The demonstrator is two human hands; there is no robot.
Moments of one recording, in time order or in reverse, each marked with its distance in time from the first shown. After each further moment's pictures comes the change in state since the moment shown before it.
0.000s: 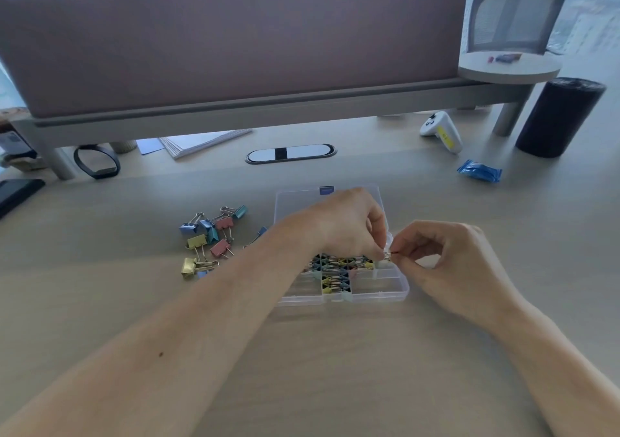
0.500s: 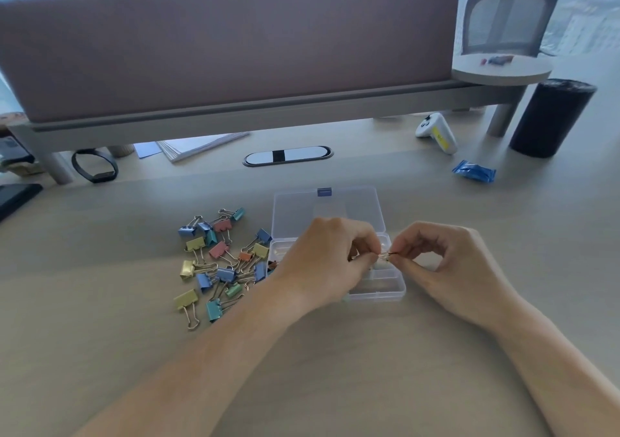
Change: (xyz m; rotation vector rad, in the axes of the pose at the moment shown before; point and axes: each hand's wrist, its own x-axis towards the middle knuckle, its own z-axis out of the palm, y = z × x) left_hand -0.038 -0.020 0.041 -0.052 0.386 0.194; right_hand -0.003 0.010 -0.002 0.088 -0.015 -0.059
